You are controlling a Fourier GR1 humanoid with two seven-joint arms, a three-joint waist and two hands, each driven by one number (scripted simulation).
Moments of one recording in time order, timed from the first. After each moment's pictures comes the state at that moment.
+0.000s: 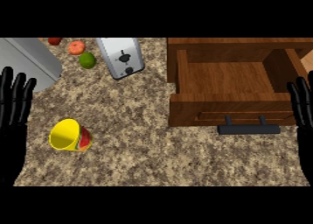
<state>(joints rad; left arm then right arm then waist) -0.01 0.10 0.02 -2.10 -0.01 0.00 -0.01 0.02 -0.08 -0.03 -2.10 0.01 0.01 0.02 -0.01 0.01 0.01</state>
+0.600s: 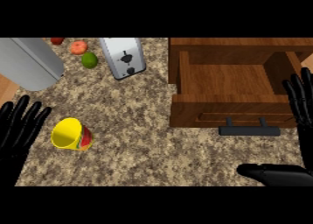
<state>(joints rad) 0.16 0.19 0.08 -2.08 0.45 -0.31 0.04 -0.01 -0.13 -0.03 -2.09 0.02 0.05 0.05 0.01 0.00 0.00</state>
